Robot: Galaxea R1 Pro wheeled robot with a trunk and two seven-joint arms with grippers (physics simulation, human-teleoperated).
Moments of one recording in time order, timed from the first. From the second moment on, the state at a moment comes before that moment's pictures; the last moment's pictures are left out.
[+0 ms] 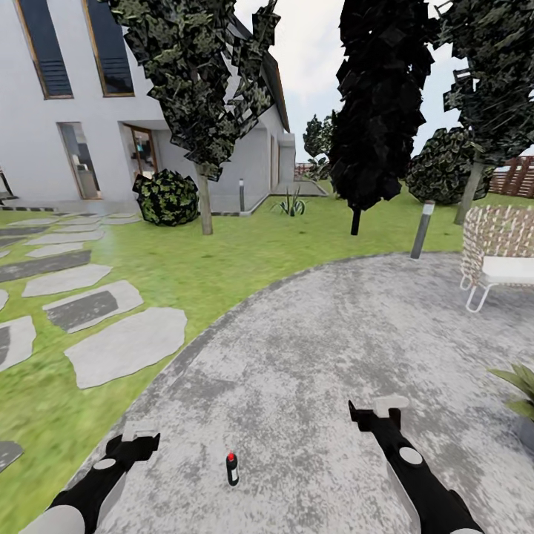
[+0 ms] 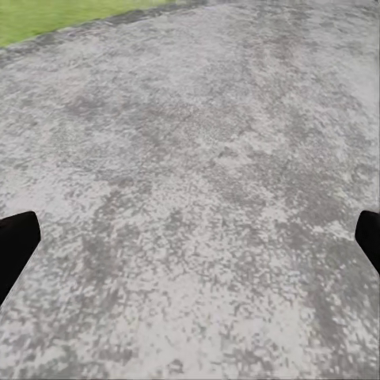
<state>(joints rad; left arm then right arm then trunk) -0.58 0.15 0.16 -0.29 -0.13 -0.09 -0.01 -0.44 -0.08 0.00 -0.72 0.01 -0.12 0.00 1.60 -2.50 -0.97</state>
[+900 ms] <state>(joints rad) -0.57 0.15 0.16 -0.29 -0.13 -0.09 -0.04 -0.43 -0.08 0.00 -0.72 0.01 -0.12 0.00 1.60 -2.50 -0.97</state>
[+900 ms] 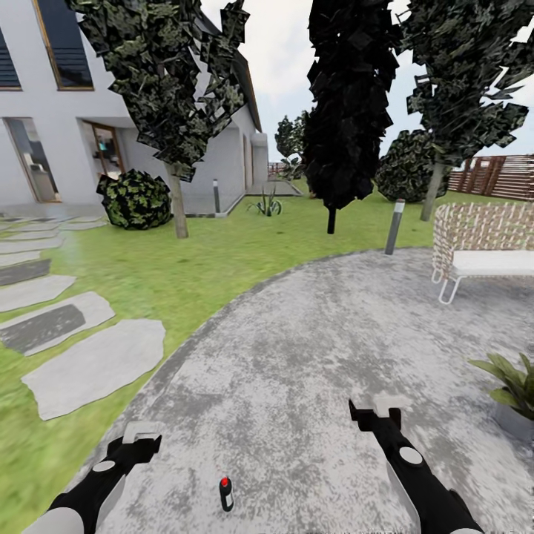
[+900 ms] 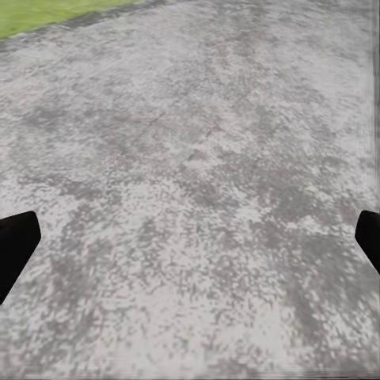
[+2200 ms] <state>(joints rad) -0.56 0.14 0.16 -0.30 -0.13 -0.09 -0.04 -0.43 -0.08 0.00 -0.72 0.01 -0.11 0.00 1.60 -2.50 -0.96</state>
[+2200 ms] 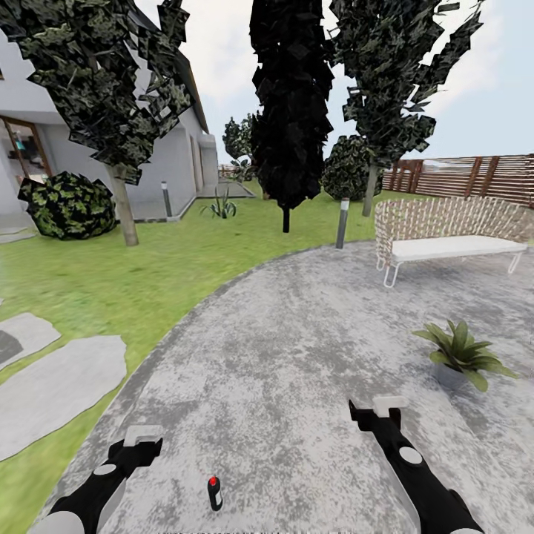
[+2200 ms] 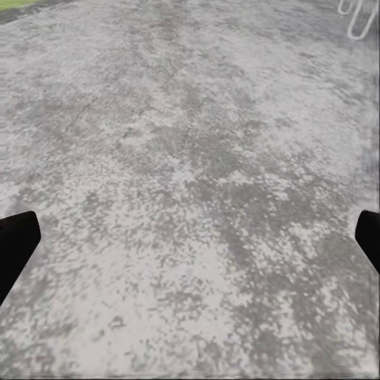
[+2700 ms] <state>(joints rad) -0.56 0.14 0.16 -0.30 -0.13 -0.09 -0.04 -0.44 -0.08 0.00 -0.72 0.01 -0.12 0.00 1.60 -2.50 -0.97</state>
